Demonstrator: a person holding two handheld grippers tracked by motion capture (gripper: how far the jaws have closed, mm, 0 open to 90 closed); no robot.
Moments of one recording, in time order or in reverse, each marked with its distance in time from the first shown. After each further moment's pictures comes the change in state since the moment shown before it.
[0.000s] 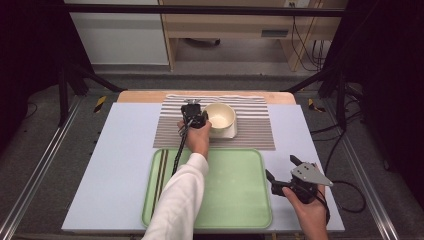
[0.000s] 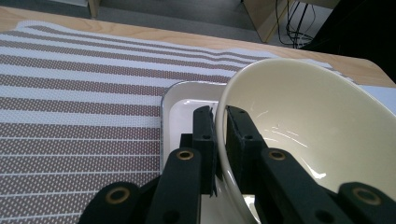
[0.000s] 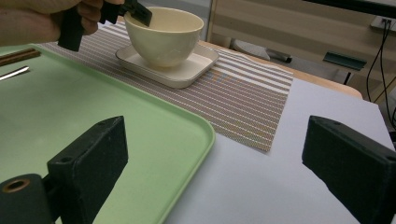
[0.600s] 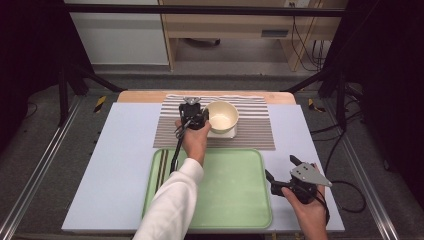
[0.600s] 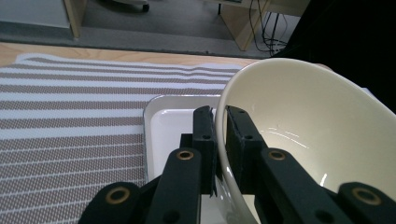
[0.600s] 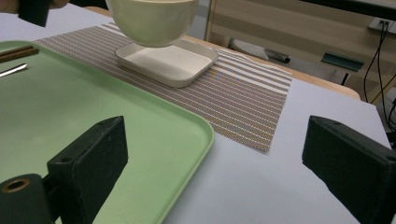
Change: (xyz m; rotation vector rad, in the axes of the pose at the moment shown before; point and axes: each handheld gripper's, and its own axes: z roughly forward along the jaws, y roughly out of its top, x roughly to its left) left arm -0.009 0.007 -0.047 -0.035 -0.088 0.054; right arm 0.002 0.001 0.000 0.004 -0.008 -0.011
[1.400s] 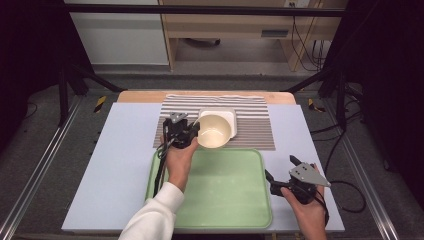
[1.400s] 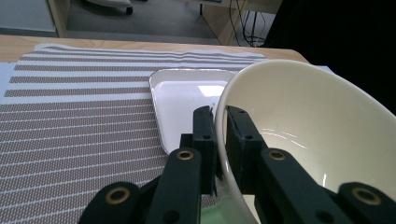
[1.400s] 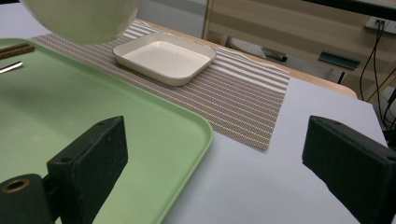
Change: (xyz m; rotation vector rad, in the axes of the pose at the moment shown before) left arm 0.012 -0.027 -0.076 -0.016 -0.070 0.045; right arm 0.002 0.000 0.001 0.007 -0.013 -0.001
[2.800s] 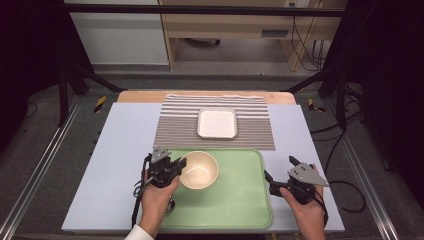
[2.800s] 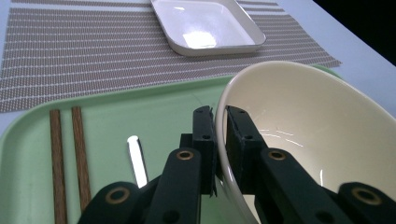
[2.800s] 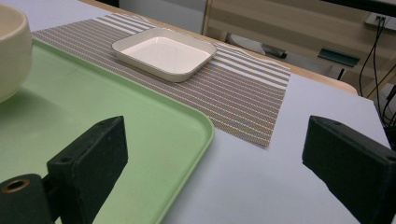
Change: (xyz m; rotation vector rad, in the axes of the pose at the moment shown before) left arm 0.023 -0.078 -0.067 0.116 -0.073 0.050; right arm 0.002 -0.001 0.002 0.014 -0.005 -0.004
